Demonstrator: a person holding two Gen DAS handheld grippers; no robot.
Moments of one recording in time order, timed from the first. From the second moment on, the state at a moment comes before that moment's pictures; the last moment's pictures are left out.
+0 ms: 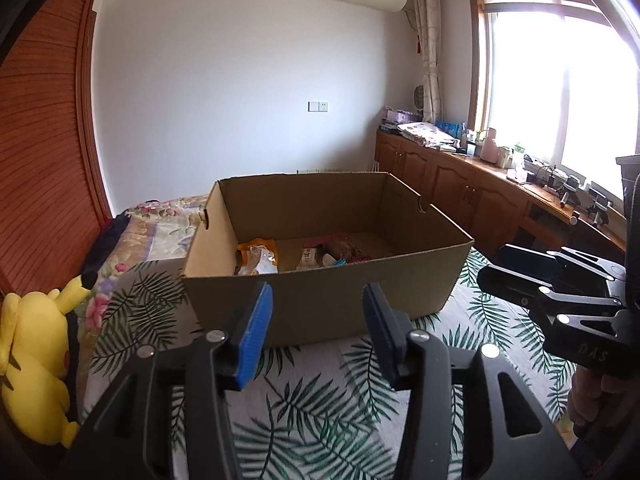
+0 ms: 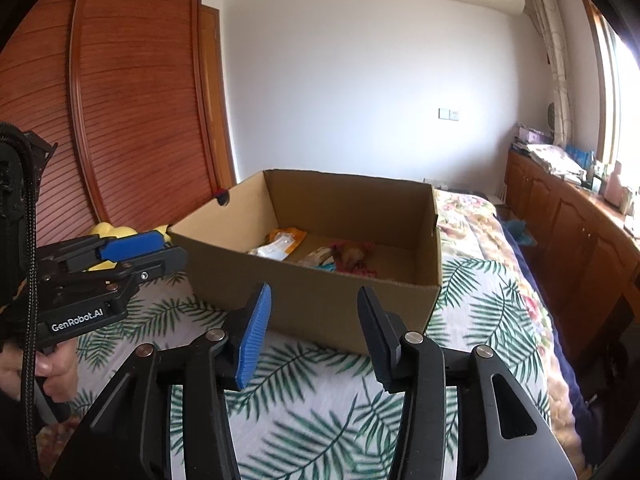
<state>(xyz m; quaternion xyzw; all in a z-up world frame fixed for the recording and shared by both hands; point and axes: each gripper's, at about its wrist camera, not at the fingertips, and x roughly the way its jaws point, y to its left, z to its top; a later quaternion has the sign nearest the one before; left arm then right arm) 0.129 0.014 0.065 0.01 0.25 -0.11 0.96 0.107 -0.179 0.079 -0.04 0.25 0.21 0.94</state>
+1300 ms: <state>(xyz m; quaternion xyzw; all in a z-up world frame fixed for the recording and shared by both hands) 0.015 0.012 0.063 0.02 0.20 -0.01 0.98 0.001 -0.194 0.095 -0.04 0.20 0.12 0.97</state>
